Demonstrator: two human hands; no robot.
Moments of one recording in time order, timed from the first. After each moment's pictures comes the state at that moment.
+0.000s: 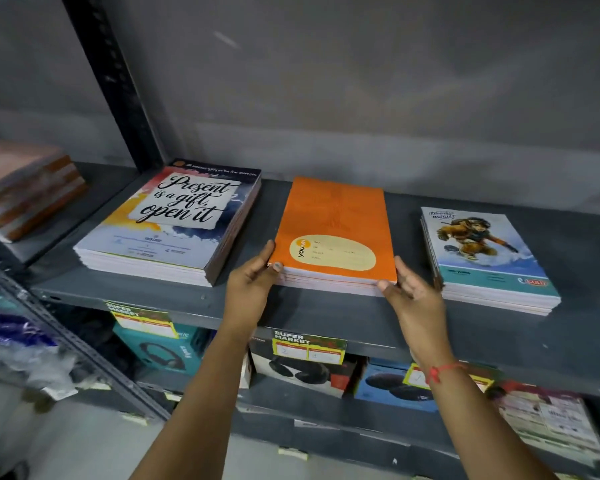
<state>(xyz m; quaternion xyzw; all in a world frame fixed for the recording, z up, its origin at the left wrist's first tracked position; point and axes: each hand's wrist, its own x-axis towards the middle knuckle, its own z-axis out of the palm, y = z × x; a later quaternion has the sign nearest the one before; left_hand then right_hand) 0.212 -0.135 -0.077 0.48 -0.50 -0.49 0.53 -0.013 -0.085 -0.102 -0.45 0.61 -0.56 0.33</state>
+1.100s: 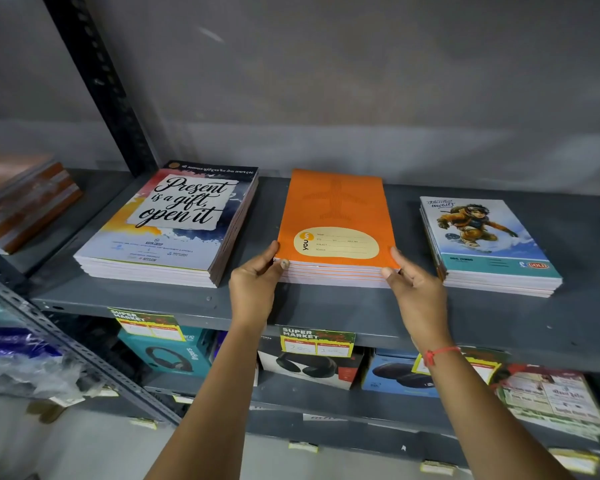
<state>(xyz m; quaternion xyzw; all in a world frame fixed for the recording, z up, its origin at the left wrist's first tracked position) 0.211 -0.141 -0.081 0.53 -0.47 -0.48 0.52 0.004 -0.079 -0.083 -0.45 0.67 -0.53 0.26</state>
